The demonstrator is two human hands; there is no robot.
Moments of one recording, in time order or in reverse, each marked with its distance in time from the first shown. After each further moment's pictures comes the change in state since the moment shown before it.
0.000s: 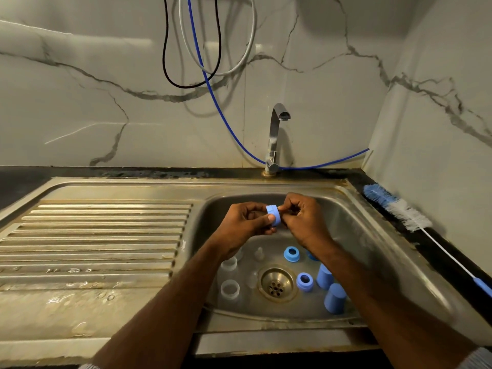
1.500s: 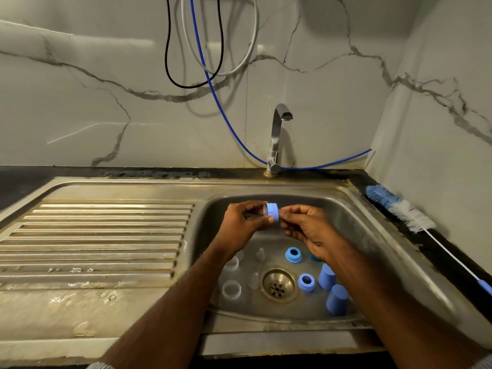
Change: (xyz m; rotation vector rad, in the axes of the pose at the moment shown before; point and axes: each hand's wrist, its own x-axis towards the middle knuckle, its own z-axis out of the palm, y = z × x) left_hand 0.002 -0.008 0.001 0.245 0.182 0.171; right_hand -0.001 0.008 -0.008 0.505 -0.086 0.567
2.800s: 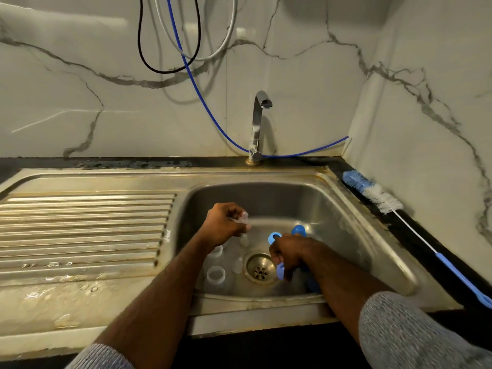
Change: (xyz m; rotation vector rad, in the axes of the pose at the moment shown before) left_hand -0.006 -0.019 -0.005 0.197 -0.092 -0.231; right_hand 0.006 0.052 -0.034 -1.623 -0.554 0.137
